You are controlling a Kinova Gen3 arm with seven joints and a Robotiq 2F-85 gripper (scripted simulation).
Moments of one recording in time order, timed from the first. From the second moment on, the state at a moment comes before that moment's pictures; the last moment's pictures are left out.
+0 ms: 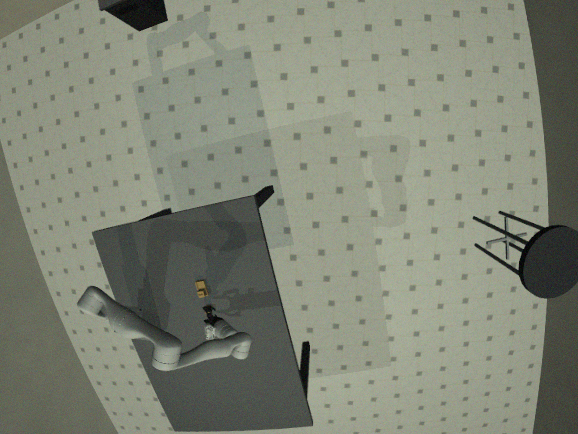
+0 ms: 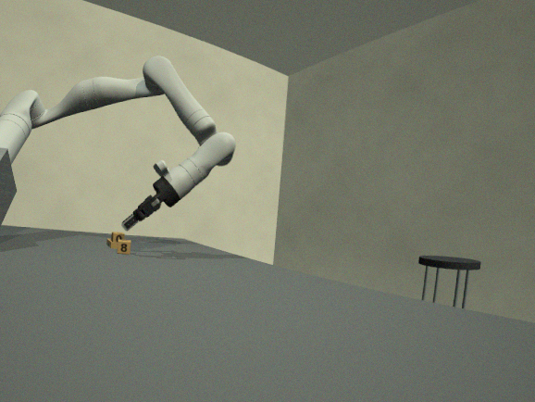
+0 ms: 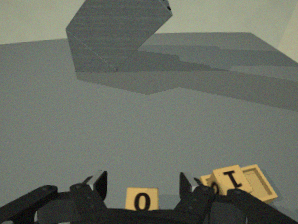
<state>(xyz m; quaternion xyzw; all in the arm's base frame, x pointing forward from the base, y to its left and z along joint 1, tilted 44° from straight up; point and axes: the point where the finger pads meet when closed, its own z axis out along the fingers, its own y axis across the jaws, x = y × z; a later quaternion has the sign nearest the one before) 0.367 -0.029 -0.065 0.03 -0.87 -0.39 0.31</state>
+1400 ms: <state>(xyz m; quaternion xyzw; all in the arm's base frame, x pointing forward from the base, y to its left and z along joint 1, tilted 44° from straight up) 0.367 -0.038 -0.055 -0.01 -0.90 -0.39 0.21</state>
